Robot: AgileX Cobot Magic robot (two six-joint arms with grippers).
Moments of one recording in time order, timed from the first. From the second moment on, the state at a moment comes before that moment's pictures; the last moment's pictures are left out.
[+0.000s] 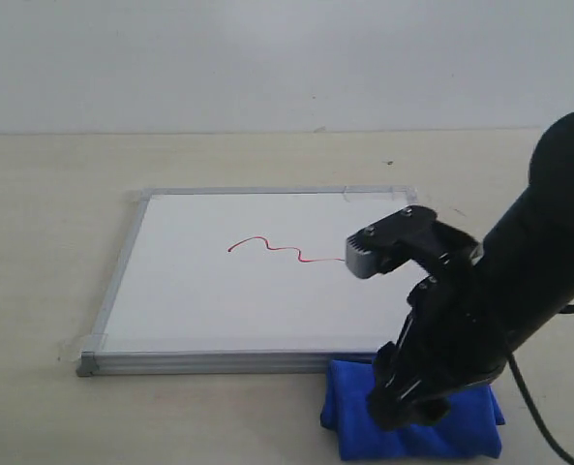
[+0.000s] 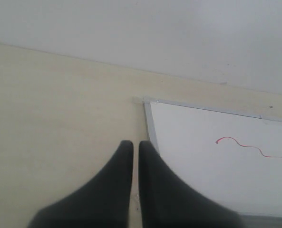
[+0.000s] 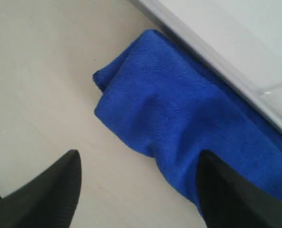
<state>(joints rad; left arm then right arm) -0.01 0.00 0.00 -0.20 0.29 -0.01 0.44 1.49 -0.78 0.40 0.76 -0.45</state>
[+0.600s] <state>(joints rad) -0.01 0.00 0.00 -0.20 0.29 -0.01 0.53 1.60 -0.79 0.10 0.66 -0.04</state>
